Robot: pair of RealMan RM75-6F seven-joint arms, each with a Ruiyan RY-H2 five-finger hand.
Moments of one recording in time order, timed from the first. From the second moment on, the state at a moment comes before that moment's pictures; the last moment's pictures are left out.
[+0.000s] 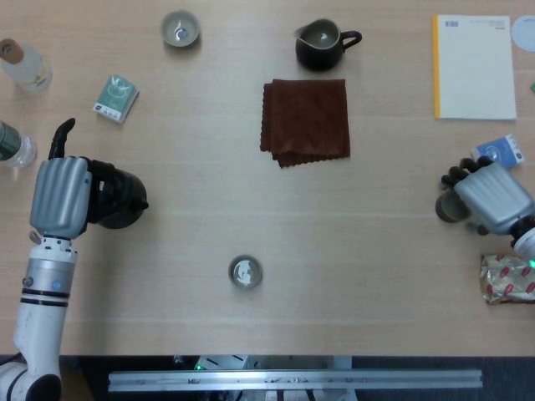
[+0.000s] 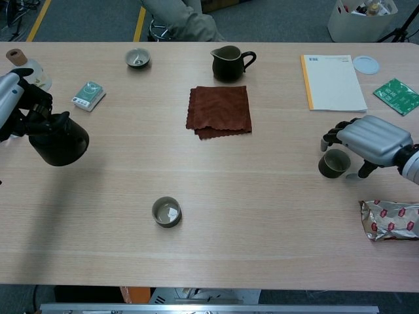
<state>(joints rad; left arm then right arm) -0.28 -1.49 -0.12 -1.61 1.38 1.37 0.06 0.47 -1.43 -0.05 -1.30 -1.48 0.90 -0.32</state>
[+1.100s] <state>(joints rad) -0.27 -1.48 -0.12 -1.60 1.38 1.38 0.03 0.51 -1.46 -0.04 -1.31 -1.45 0.87 -0.30</state>
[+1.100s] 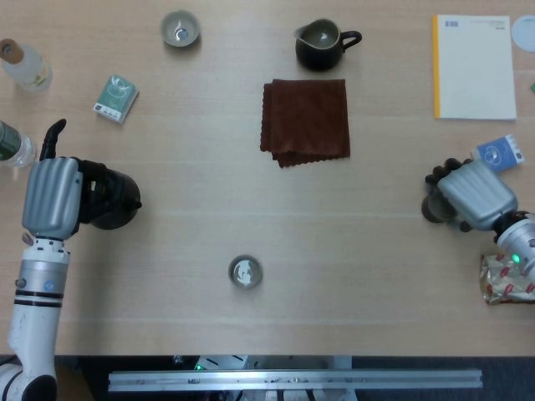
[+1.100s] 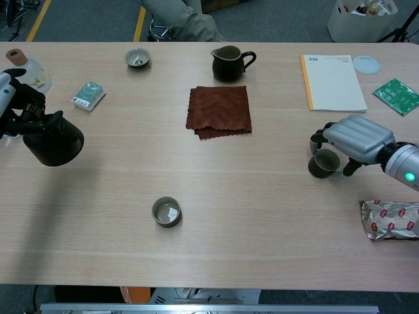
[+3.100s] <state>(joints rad) -0.25 -1.40 -0.12 -1.69 1.42 1.42 0.11 1.08 -1.75 0.15 -1.47 -0.87 0.72 -0.79</state>
